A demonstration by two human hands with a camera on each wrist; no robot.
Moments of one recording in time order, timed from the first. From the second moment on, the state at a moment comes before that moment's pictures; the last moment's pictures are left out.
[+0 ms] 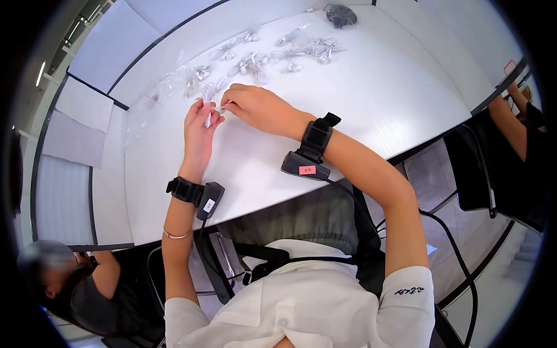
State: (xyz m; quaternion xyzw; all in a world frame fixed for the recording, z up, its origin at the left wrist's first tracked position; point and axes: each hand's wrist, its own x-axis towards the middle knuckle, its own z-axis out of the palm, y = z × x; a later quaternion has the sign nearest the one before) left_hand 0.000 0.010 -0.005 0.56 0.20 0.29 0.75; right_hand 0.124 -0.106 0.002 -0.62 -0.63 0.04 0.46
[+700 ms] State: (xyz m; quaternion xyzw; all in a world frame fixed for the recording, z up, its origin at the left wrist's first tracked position) left_hand -0.004 0.014 0.003 0.51 0.08 0.26 0.82; right_hand 0.130 -0.106 0.011 -0.63 -0.62 -0.11 0.45
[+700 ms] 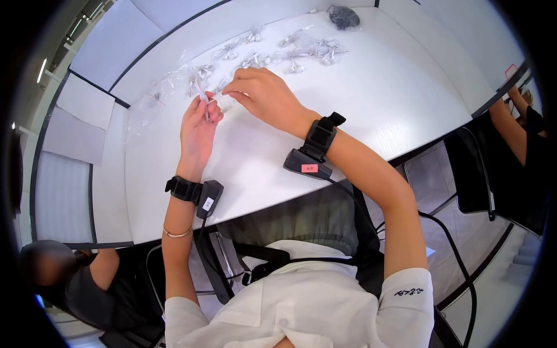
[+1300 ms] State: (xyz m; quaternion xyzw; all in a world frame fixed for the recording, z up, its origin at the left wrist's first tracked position) left_hand -0.002 0.004 0.000 0.74 0.06 0.28 0.61; right_hand 0.128 -0.108 0.011 -0.59 -0.54 0.31 0.51
